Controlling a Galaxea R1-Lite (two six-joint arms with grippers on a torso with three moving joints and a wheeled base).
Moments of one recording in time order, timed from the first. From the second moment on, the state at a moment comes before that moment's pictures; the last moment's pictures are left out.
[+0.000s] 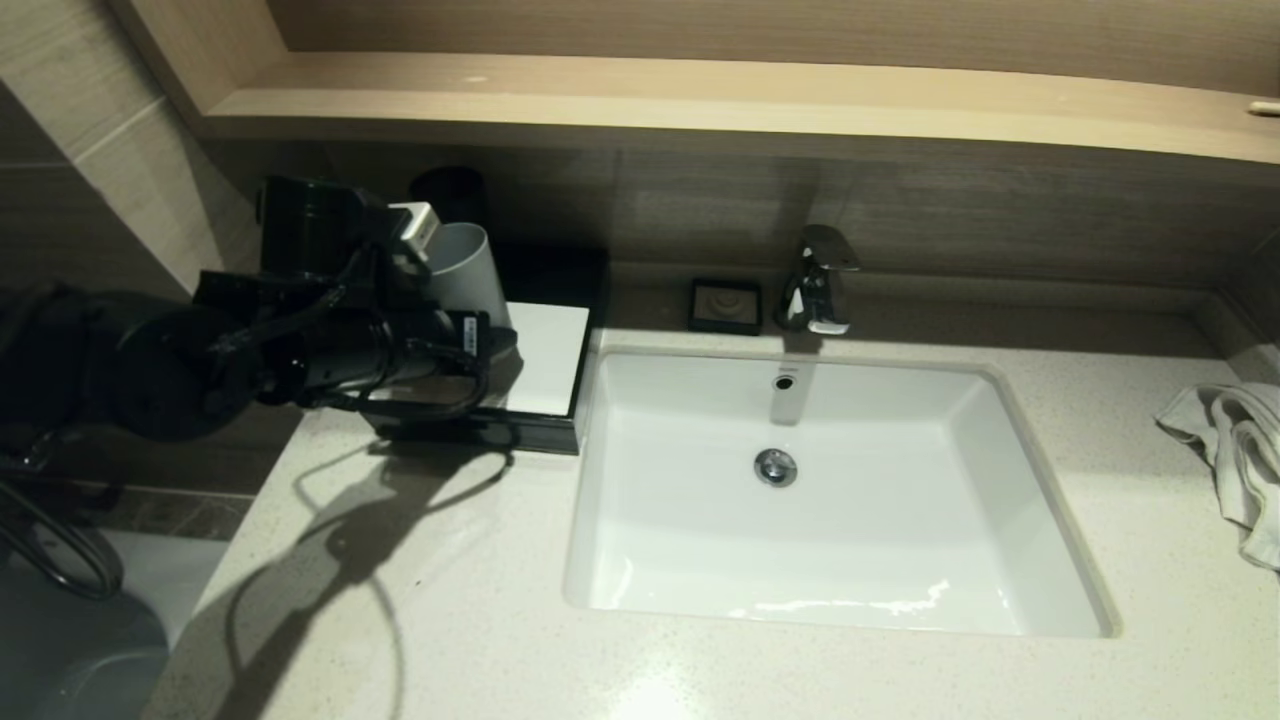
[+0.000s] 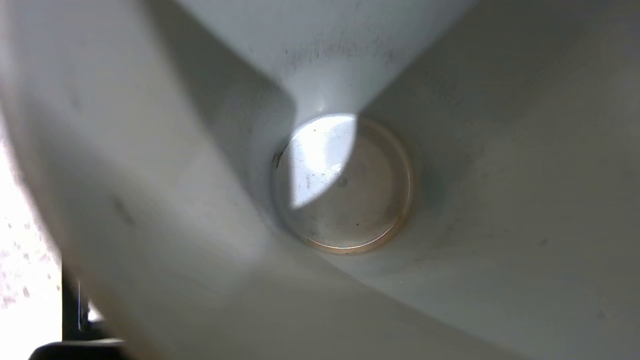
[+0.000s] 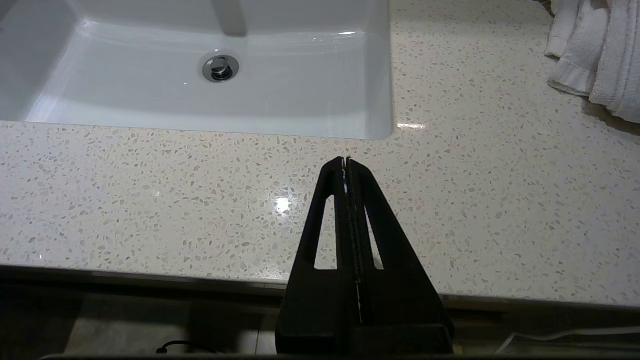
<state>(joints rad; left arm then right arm) -0.34 1.75 -1.22 -0.19 0.02 -0.10 0.00 0.00 0.00 0.00 0.00 0.00</state>
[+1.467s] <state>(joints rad) -0.38 1.92 -1.46 -0.20 0.11 -0.04 0.00 0.00 0.00 0.00 0.00 0.00</state>
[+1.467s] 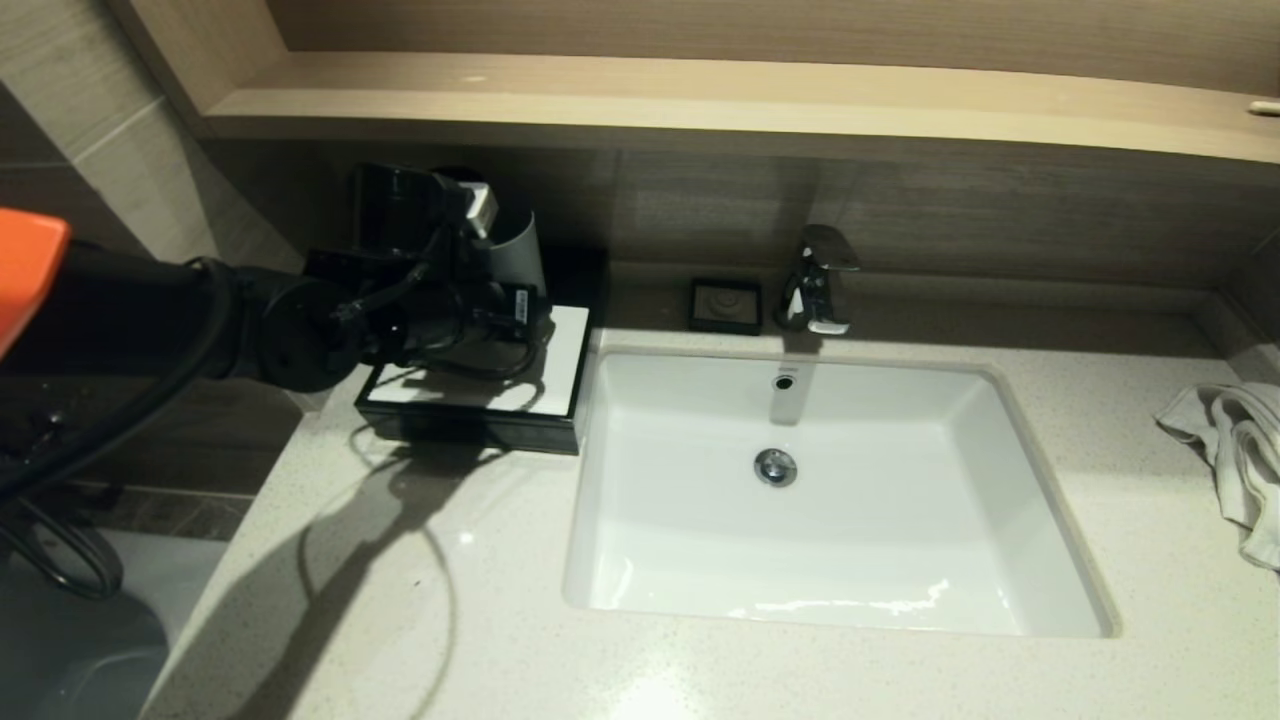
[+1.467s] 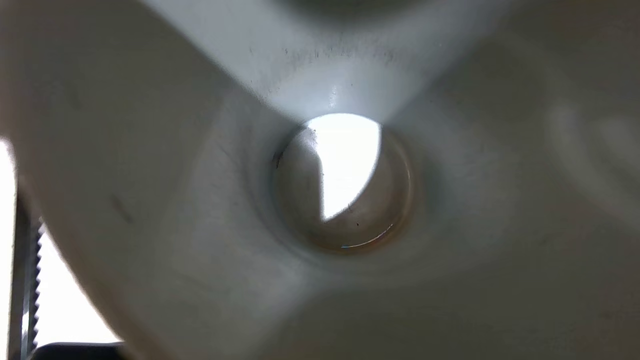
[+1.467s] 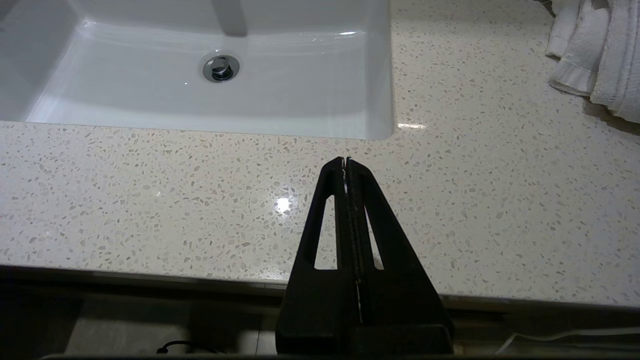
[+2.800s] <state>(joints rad) -0.39 2.05 -1.65 -0.19 0.14 -0.04 0.00 0.00 0.00 0.00 0.00 0.00</state>
